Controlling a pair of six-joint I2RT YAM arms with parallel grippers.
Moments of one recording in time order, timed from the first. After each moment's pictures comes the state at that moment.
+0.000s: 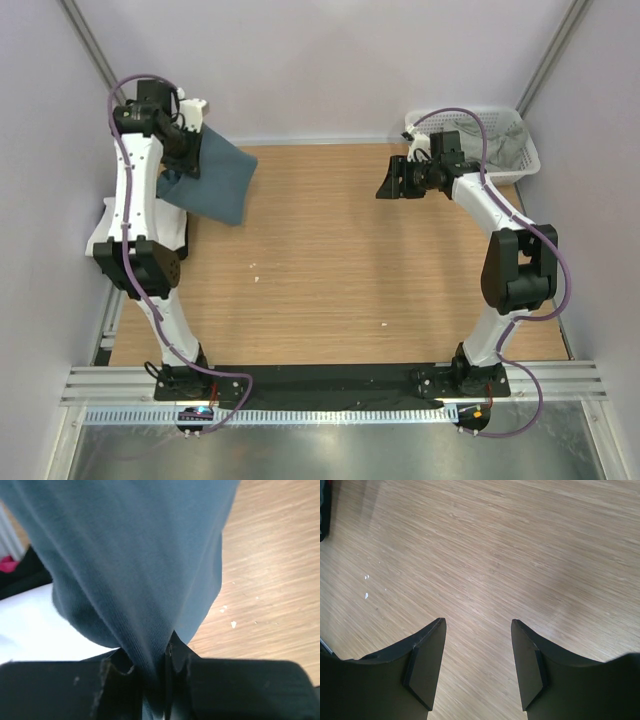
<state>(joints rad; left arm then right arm) 0.03 1.96 2.26 -1.36 0.18 0.30 0.13 1.79 1.44 -0.45 -0.56 0.10</state>
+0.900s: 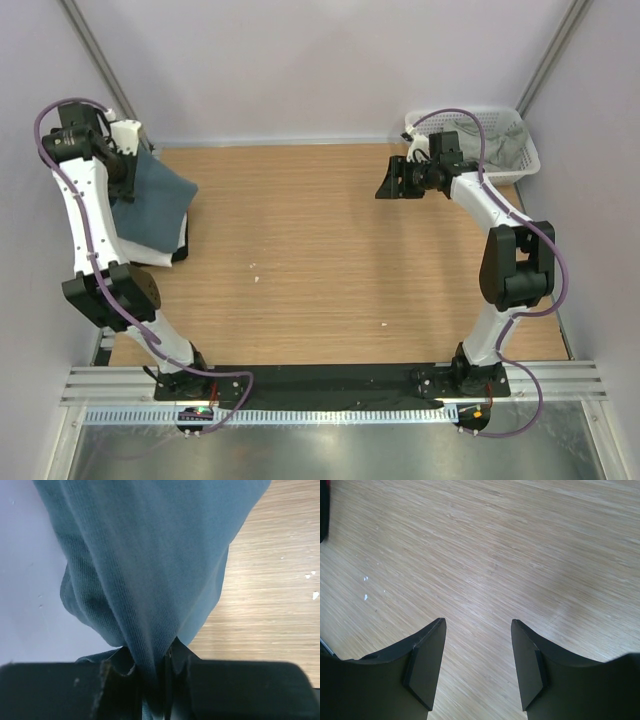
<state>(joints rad) 0.34 1.73 2.06 -1.37 0.08 0.48 0.13 1.81 1.44 -0.44 -0.57 0.11</state>
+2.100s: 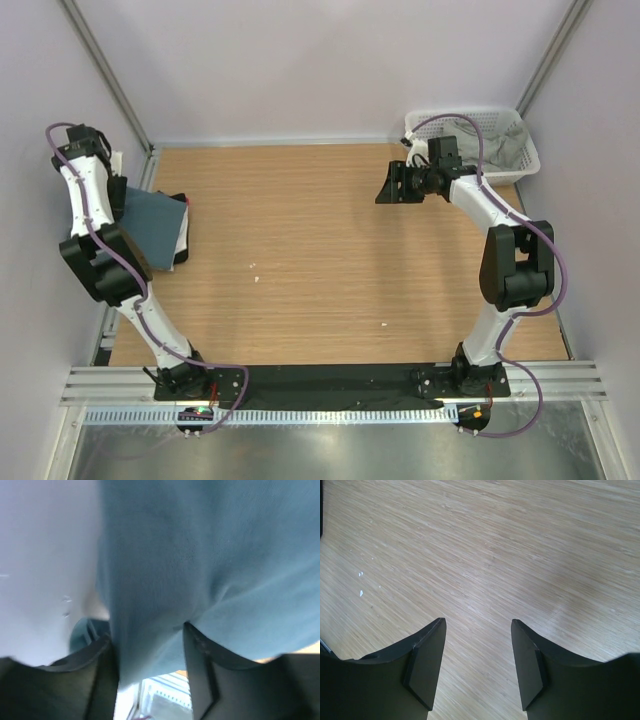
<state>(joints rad) 0.45 1.98 1.97 -1.21 -0.26 0.41 0.13 1.81 1.40 -0.43 -0.57 0.10</state>
